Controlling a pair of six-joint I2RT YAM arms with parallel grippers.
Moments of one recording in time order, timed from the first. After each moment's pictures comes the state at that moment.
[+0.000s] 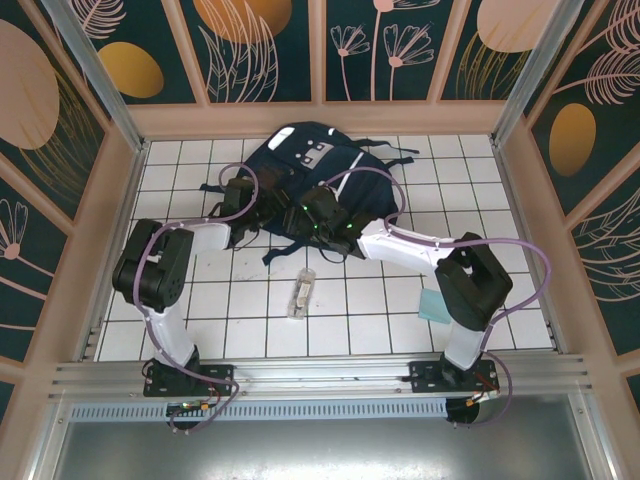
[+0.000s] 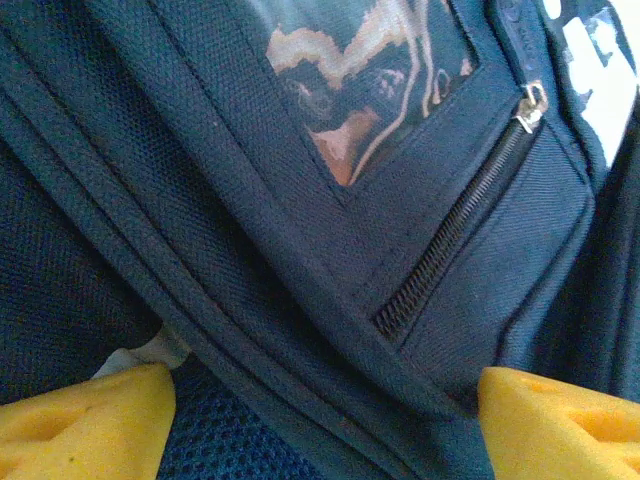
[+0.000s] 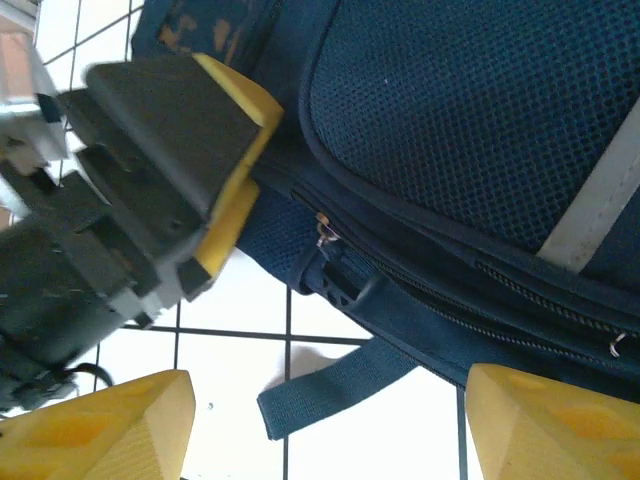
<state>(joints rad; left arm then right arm) -0.31 1.87 0.96 0.27 0.20 -0.93 0.86 1.77 1.25 -0.21 0.13 0.89</state>
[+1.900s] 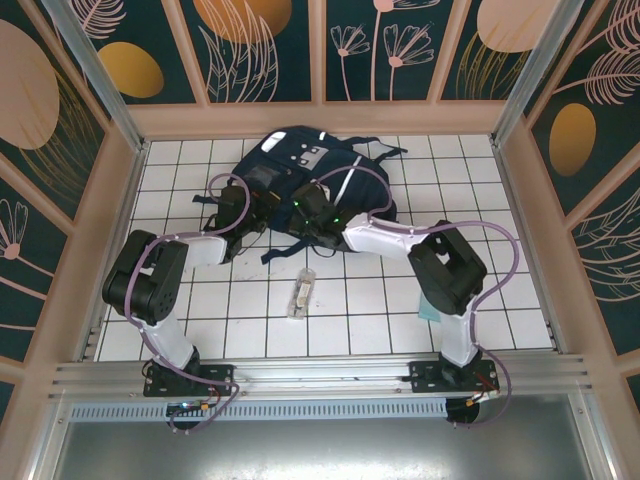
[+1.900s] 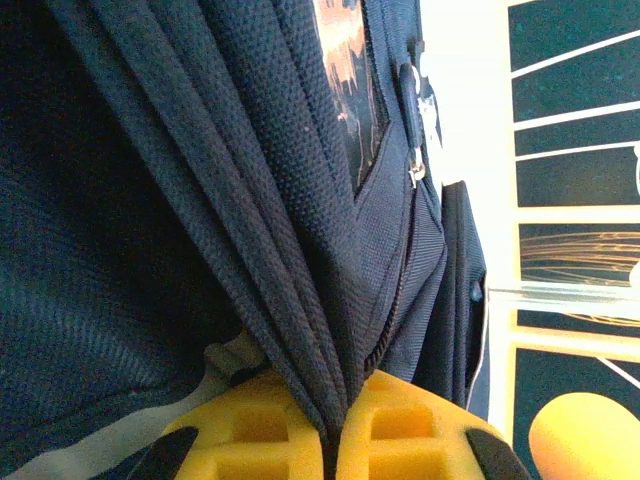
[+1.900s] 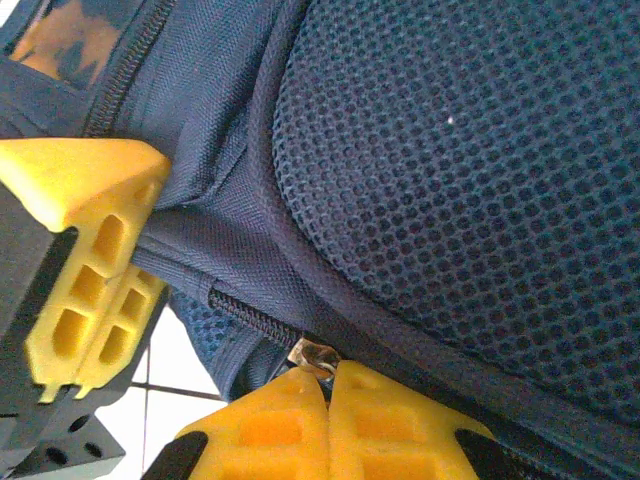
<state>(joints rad) -0.34 1.76 0.80 0.54 0.20 -1.28 0.82 1.93 1.34 -0.18 0.10 0.88</state>
